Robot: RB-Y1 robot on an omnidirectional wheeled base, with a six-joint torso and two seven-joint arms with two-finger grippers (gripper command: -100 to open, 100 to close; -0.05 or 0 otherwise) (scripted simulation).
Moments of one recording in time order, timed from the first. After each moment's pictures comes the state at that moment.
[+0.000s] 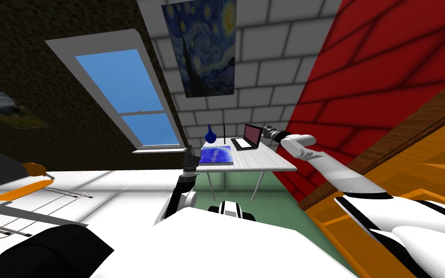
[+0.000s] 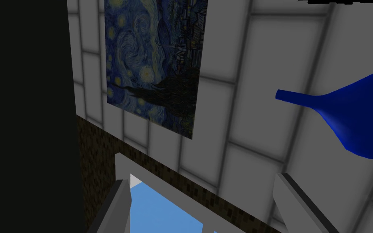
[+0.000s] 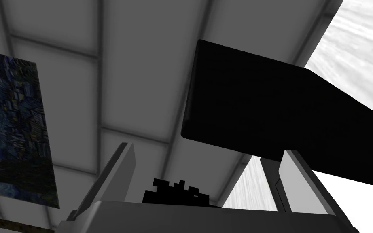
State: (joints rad) left arm 0.46 0.04 -0.06 -2.25 -0.01 -0.45 0.15; right arm -0.66 -0.88 0.14 -1.46 2.33 -0.44 0.09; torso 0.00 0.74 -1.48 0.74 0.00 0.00
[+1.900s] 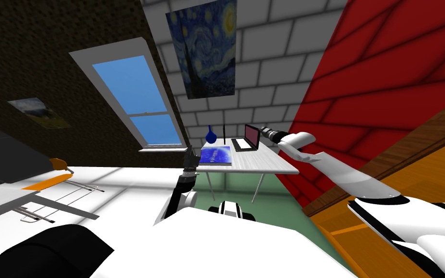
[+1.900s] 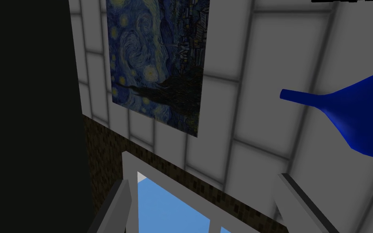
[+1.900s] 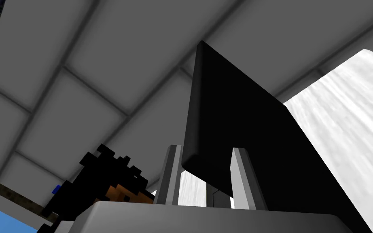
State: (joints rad) left arm 0.46 0.04 -0.06 -2.25 -0.01 -0.45 0.15; right arm -0.64 -0.95 0.24 -1.63 2.66 -0.47 0.16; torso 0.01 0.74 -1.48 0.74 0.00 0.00
